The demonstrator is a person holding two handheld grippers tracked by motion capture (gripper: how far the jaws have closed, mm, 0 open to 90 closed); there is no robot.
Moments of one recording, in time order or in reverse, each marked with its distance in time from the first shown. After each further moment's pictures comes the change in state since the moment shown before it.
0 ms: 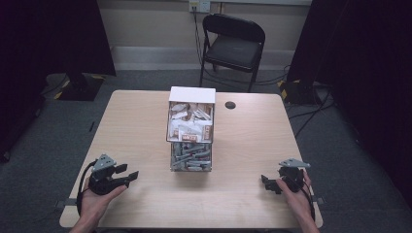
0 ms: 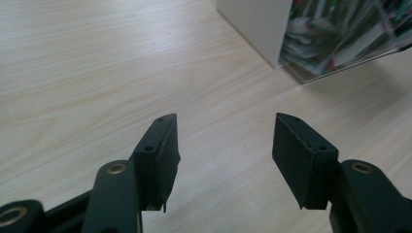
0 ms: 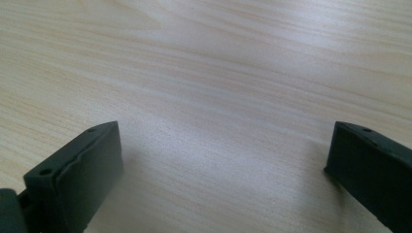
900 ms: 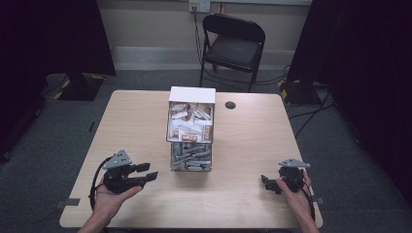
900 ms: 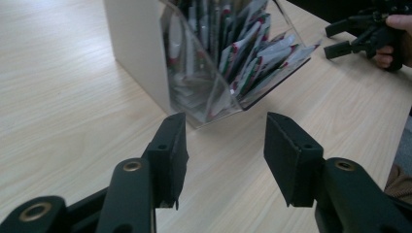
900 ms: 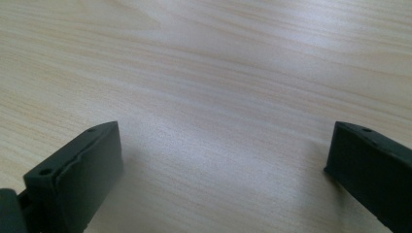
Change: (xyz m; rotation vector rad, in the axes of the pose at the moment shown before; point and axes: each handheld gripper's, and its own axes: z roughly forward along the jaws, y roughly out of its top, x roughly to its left) left arm -0.049 0.039 0.003 -0.046 -0.225 0.108; right arm 0.000 0.000 0.000 0.000 0.000 0.000
